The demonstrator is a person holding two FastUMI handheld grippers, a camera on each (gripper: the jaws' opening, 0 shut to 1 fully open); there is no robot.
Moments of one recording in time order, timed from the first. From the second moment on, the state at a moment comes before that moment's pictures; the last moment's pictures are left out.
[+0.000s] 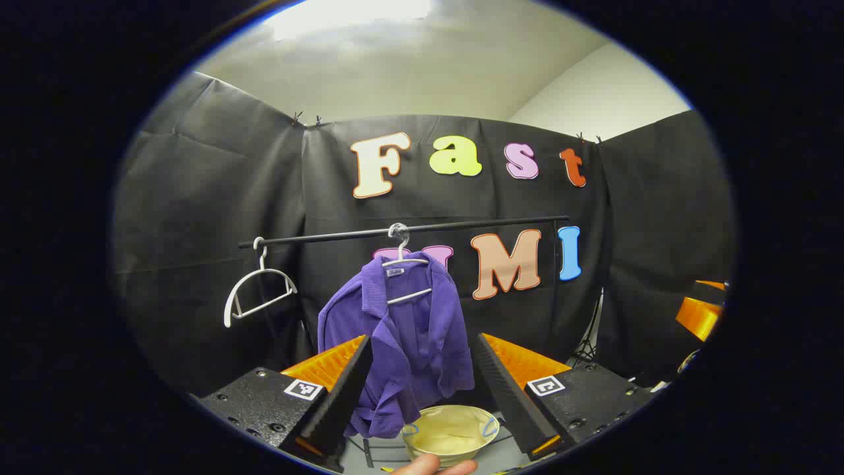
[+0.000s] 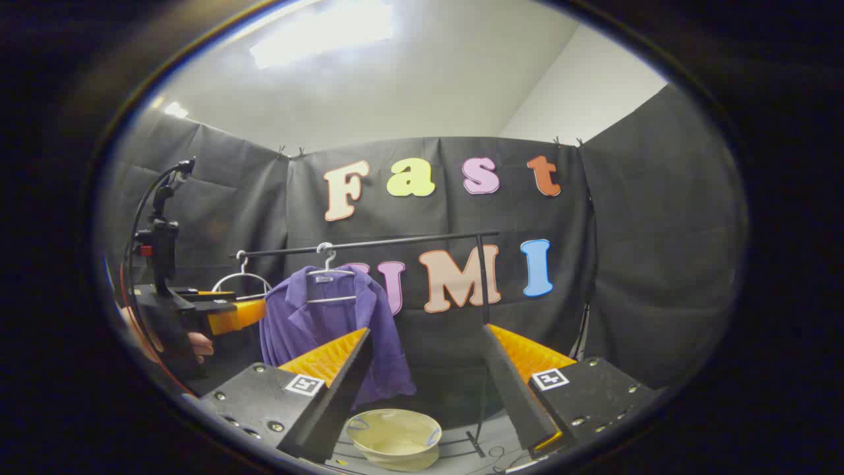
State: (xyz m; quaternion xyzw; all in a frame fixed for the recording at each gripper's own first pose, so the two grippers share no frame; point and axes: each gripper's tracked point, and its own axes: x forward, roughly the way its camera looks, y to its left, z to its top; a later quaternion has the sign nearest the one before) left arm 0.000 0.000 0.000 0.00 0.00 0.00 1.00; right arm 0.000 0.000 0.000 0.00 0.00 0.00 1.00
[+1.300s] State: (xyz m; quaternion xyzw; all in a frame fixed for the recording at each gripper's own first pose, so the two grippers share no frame) left arm 0.155 0.039 -0.126 0.04 0.06 -0.02 1.00; right arm 0.199 0.087 -0.106 0.01 0.09 -0.02 1.00
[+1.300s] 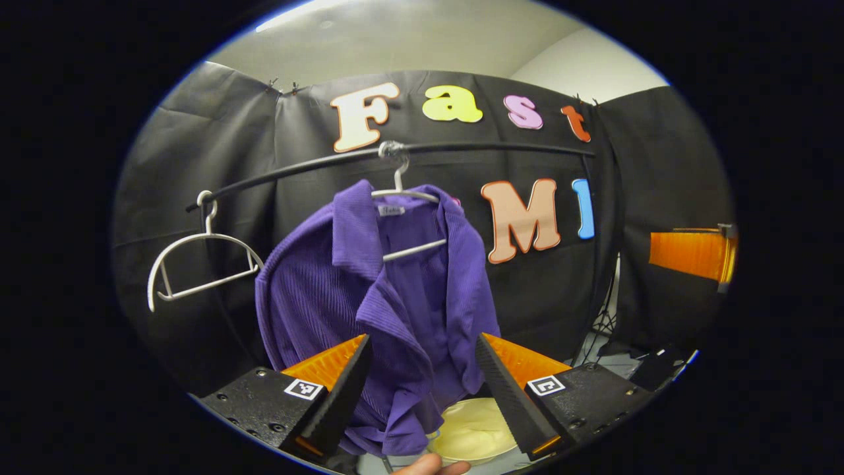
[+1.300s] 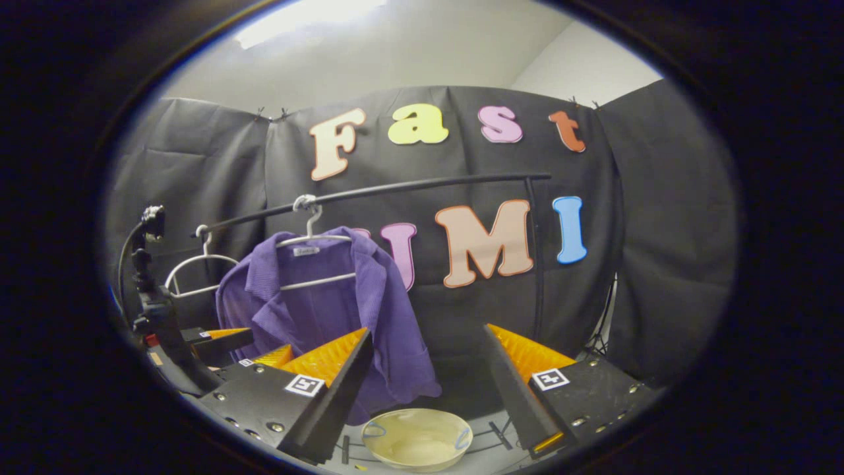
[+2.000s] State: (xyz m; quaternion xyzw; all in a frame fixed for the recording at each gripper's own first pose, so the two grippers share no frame) left arm 0.231 0.063 -0.122 0.06 0.03 0.03 1.00; right arm 0.359 0.172 -0.174 0.04 0.15 0.09 0.98
